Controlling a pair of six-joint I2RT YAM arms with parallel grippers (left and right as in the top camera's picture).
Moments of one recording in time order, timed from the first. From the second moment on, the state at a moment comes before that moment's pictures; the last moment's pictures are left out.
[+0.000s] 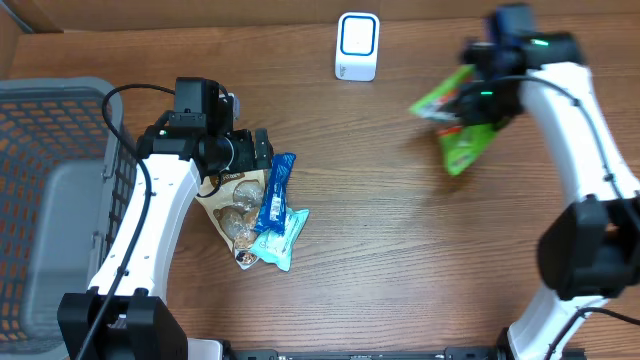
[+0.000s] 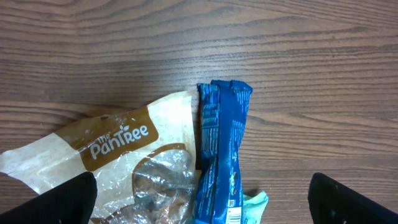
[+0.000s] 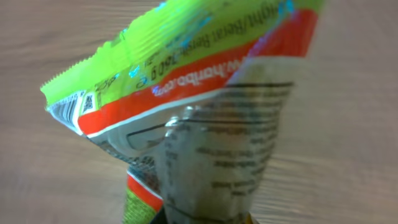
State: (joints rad) left arm -0.06 1.57 1.26 -0.85 0.13 -0.21; right arm -0.02 1.96 1.78 -1.16 -0.11 0.00
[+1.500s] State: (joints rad) left arm -0.06 1.57 1.26 -0.85 0.13 -0.21; right arm 0.06 1.94 1.54 -0.88 -0.61 0.34
